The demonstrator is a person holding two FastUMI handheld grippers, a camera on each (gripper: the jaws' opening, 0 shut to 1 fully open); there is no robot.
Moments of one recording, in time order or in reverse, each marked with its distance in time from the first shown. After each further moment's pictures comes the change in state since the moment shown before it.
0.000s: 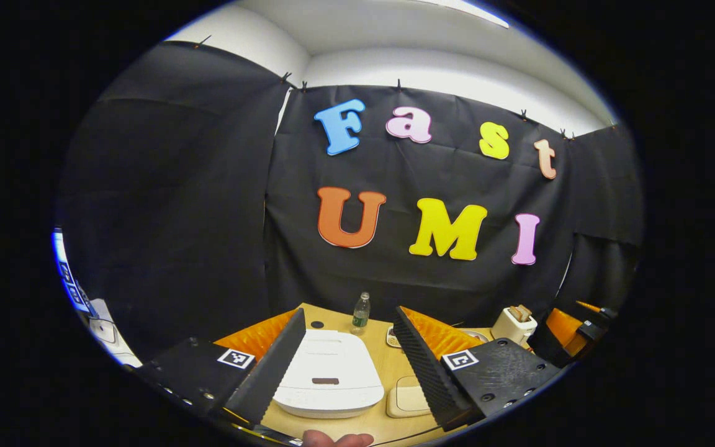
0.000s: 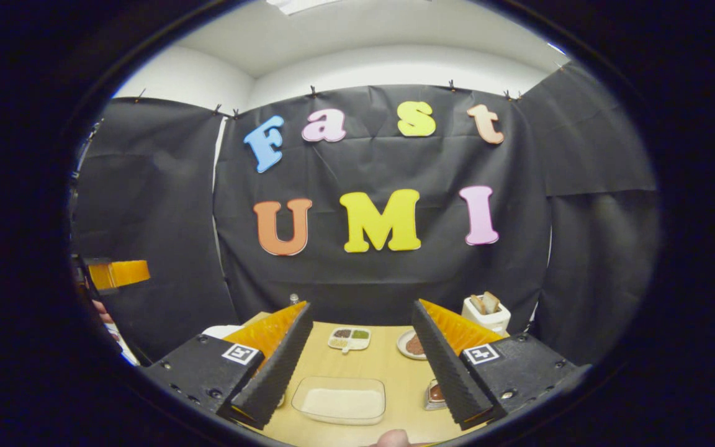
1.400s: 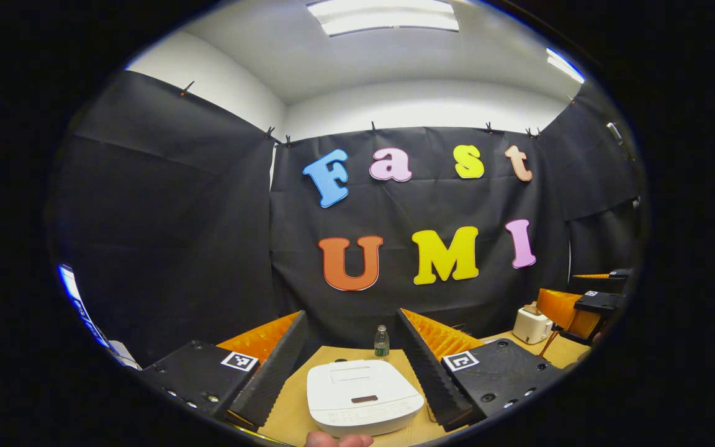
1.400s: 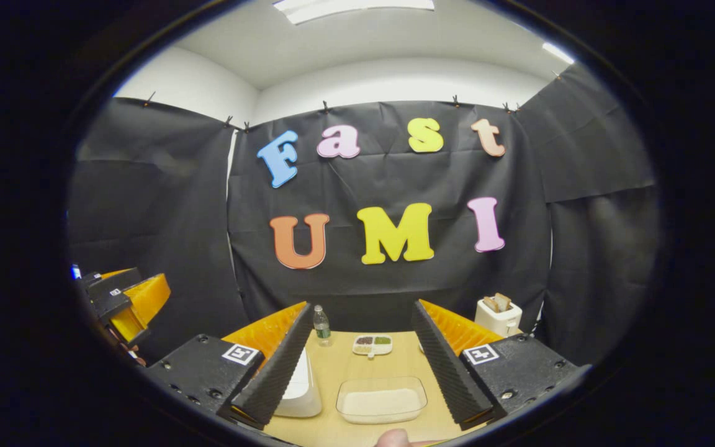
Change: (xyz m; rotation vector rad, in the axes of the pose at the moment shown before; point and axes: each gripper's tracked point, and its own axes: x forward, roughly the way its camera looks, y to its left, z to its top) left arm -0.031 0.026 0.013 0.164 -0.209 -0.018; right arm -0.037 0.088 -0.010 0.027 -0.059 0.002
